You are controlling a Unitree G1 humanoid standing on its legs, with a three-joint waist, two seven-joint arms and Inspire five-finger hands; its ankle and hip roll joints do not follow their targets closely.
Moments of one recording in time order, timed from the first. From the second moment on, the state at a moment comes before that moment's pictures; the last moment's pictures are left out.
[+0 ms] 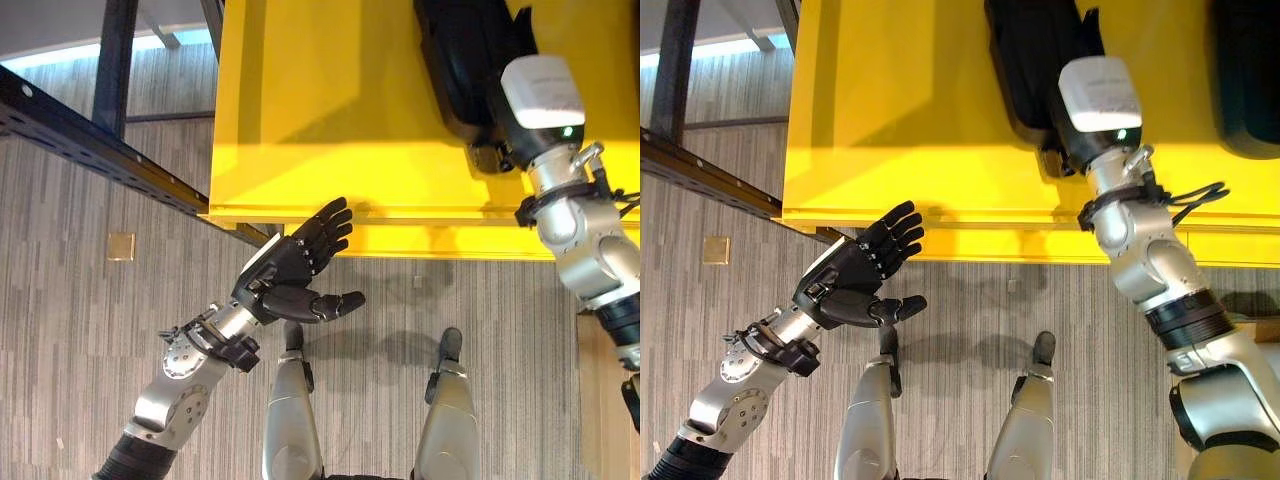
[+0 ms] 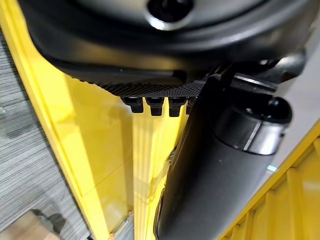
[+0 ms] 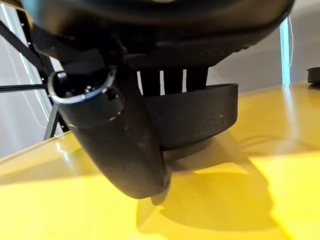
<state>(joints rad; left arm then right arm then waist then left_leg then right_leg) -0.09 0.60 -0.18 -0.21 -0.77 -0.07 -0.40 -0.87 -0.90 0.42 0.20 -0.53 0.13 -0.22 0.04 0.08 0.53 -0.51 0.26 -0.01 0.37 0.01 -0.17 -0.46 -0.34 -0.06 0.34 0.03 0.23</state>
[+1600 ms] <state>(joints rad) -0.10 0.61 -0.16 -0.21 -0.73 -0.02 -0.41 -0.93 -0.91 0.31 0.16 -0.47 0.39 -0.17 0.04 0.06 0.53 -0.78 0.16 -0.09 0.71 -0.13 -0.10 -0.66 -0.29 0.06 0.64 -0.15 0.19</state>
